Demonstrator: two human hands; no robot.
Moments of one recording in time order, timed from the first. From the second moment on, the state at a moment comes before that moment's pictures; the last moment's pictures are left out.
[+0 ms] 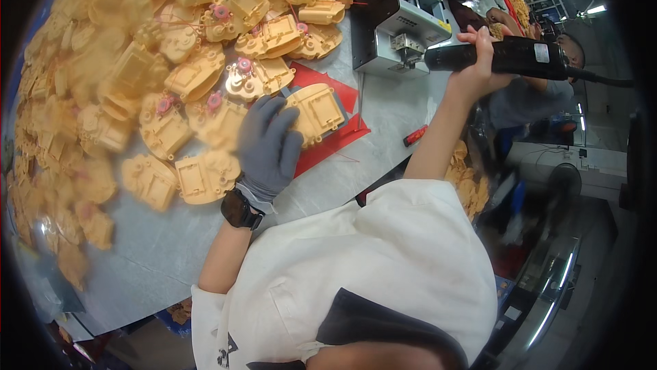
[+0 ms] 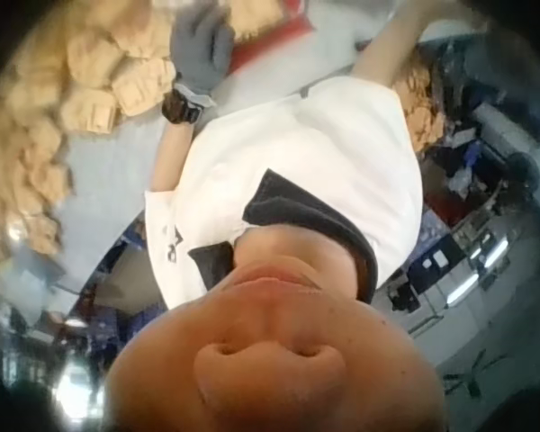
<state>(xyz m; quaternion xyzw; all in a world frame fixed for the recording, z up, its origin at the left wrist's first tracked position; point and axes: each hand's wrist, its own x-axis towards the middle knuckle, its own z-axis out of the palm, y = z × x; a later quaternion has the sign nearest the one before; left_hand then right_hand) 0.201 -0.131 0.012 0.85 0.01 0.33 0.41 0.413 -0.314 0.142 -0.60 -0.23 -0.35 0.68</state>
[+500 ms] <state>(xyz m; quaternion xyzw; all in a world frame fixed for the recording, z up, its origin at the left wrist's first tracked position) 0.204 -0.134 0.012 0.86 0.02 0.33 0.39 0.435 -0.322 0.123 -0.62 -0.27 -0.18 0.72</state>
